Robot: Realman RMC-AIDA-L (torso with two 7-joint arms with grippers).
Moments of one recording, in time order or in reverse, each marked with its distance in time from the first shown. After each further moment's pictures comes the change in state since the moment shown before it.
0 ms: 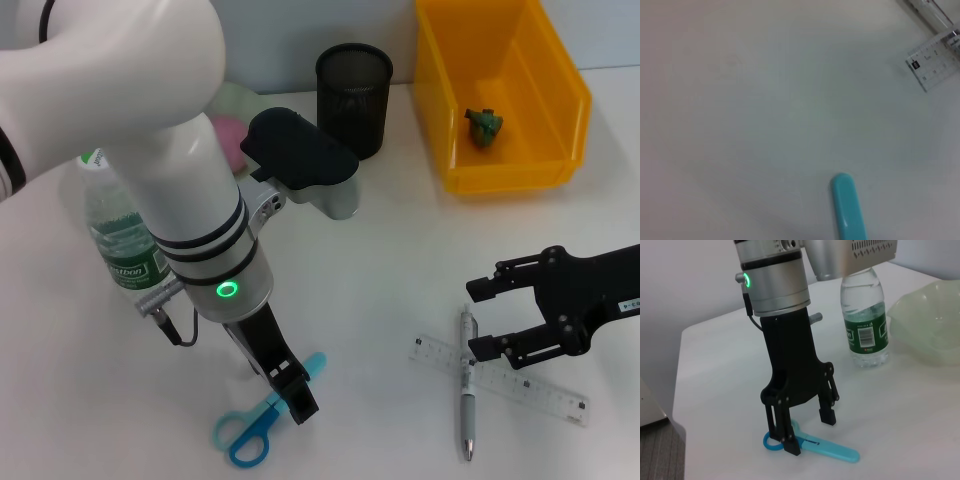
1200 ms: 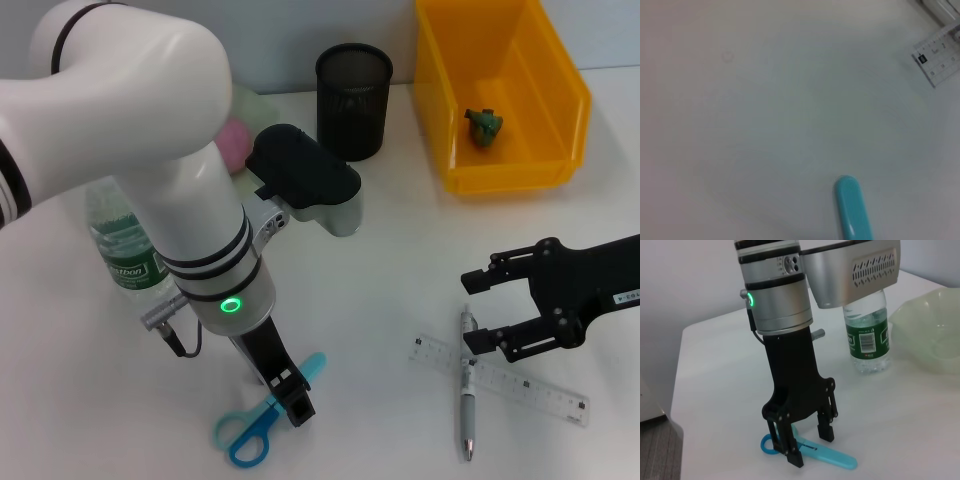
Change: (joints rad) left arm 0.012 0.000 0.070 -0.019 -0.024 -0.069 0.003; right arm 0.015 0.002 0.000 -0.004 0.000 0.002 -0.013
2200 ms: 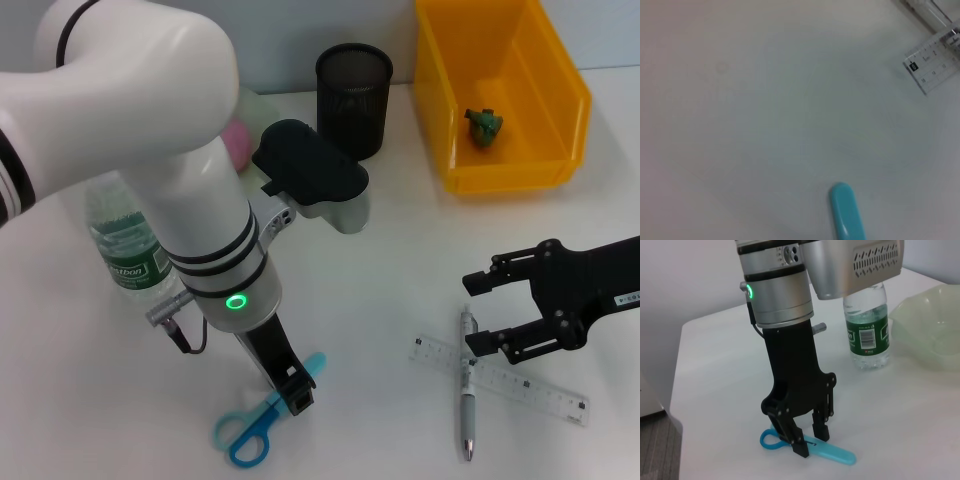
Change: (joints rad) left arm -0.009 0.000 0.002 0.011 -0.004 0.005 -0.002; right arm -0.001 0.000 0.000 -0.003 -0.009 0.001 -0.007
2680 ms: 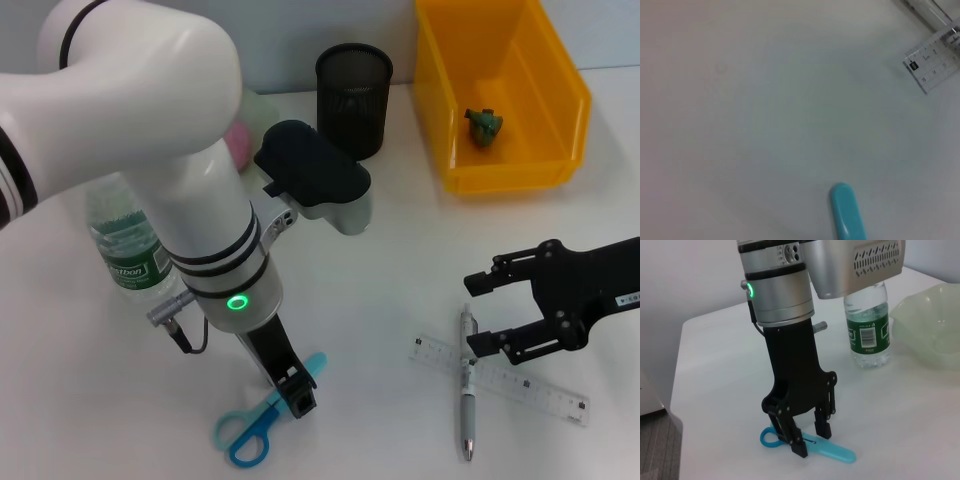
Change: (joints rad) left arm -0.002 0.000 0.009 0.000 0.000 -0.004 -0.001; right arm 0.000 -0.002 0.000 0.002 -0.003 0.000 -0.006
